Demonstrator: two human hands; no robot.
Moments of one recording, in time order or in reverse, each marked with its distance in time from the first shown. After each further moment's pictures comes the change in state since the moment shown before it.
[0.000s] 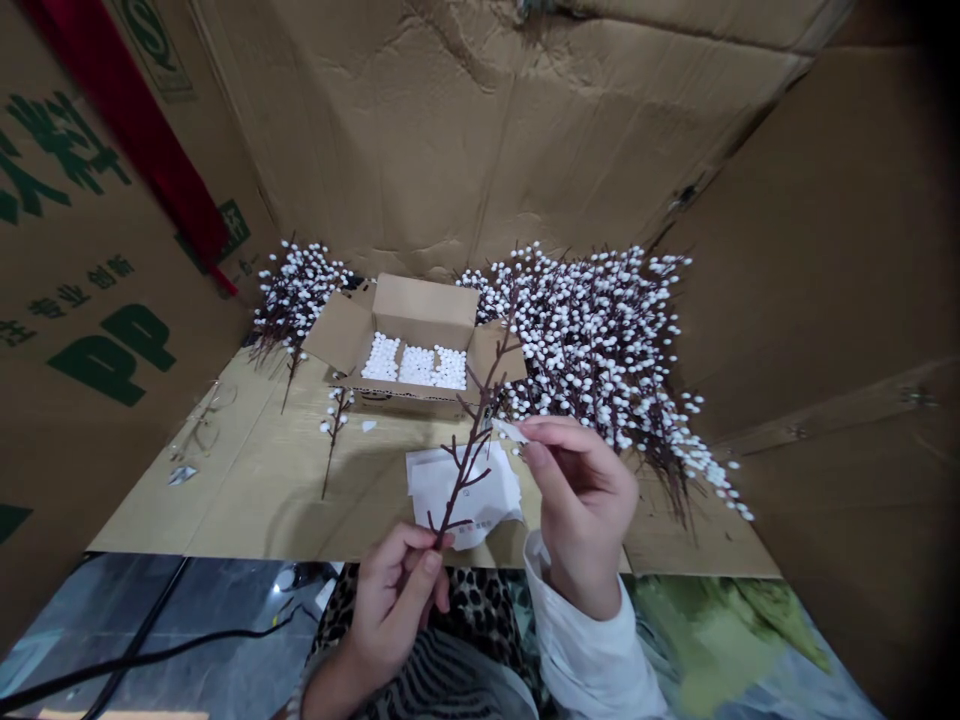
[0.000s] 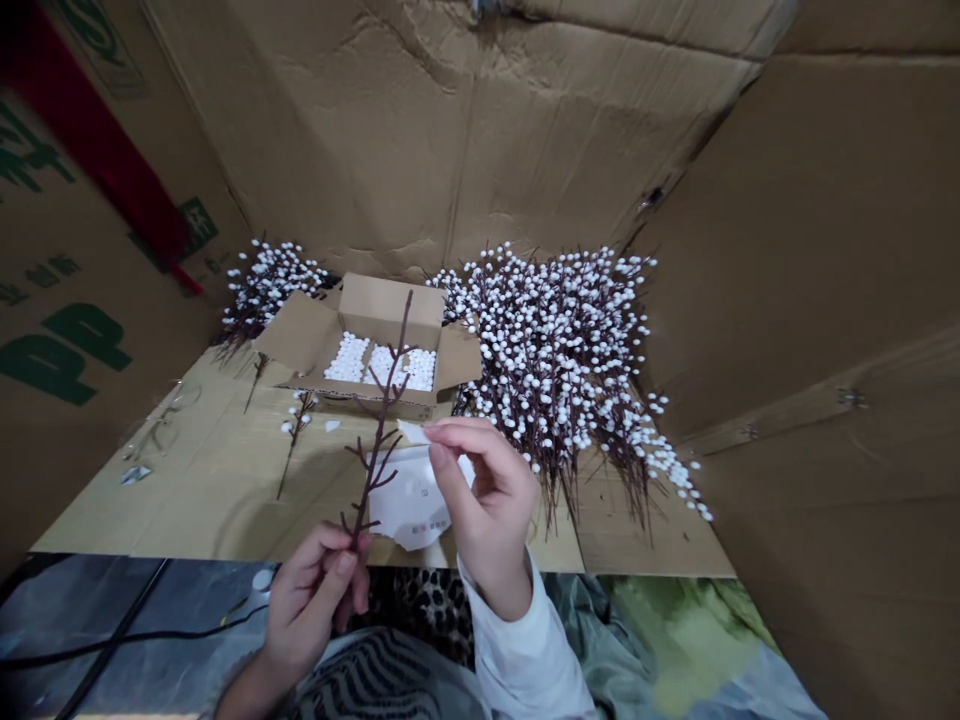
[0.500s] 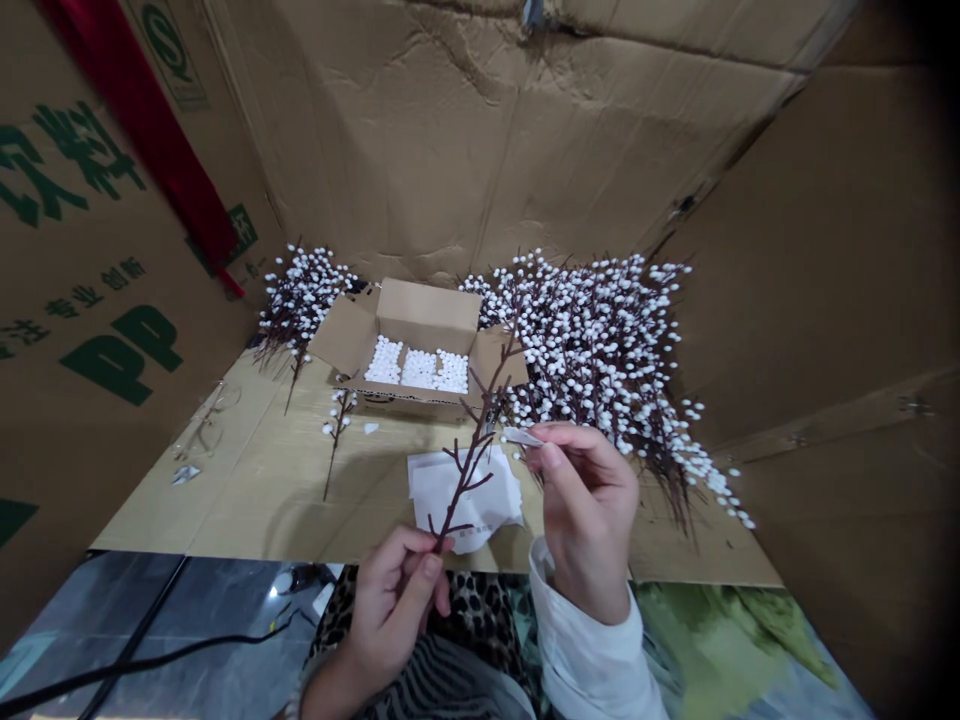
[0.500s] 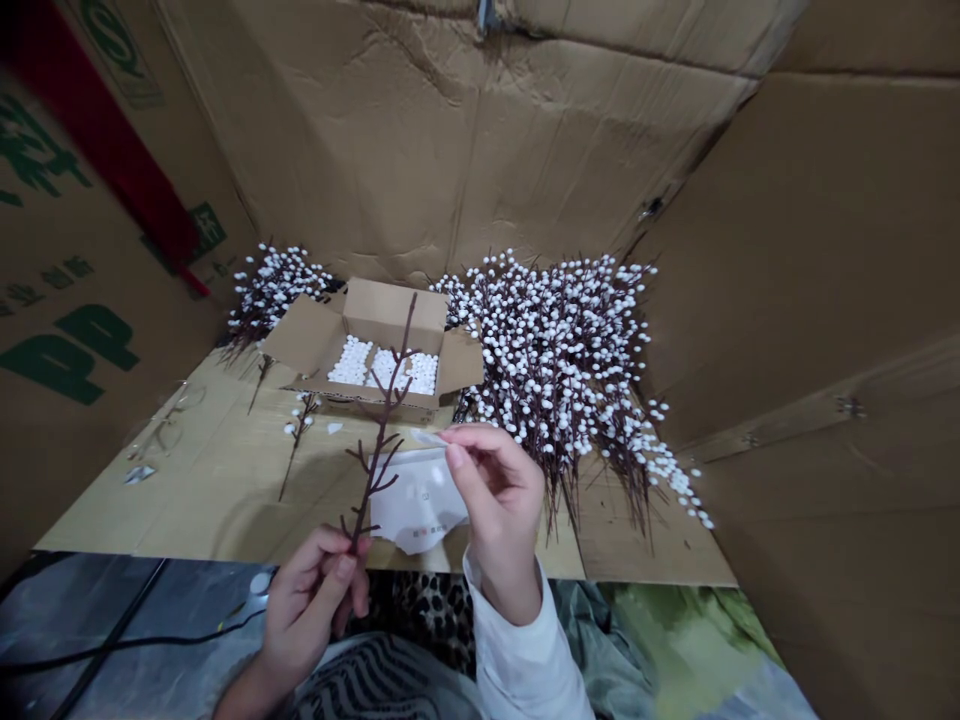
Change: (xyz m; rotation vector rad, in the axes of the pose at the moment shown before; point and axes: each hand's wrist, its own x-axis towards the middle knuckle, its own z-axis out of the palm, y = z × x) left_hand -0.001 -0.001 -0.003 0.028 0.010 0.025; right_hand -0.005 0.000 -0.005 0.095 0.066 0.189
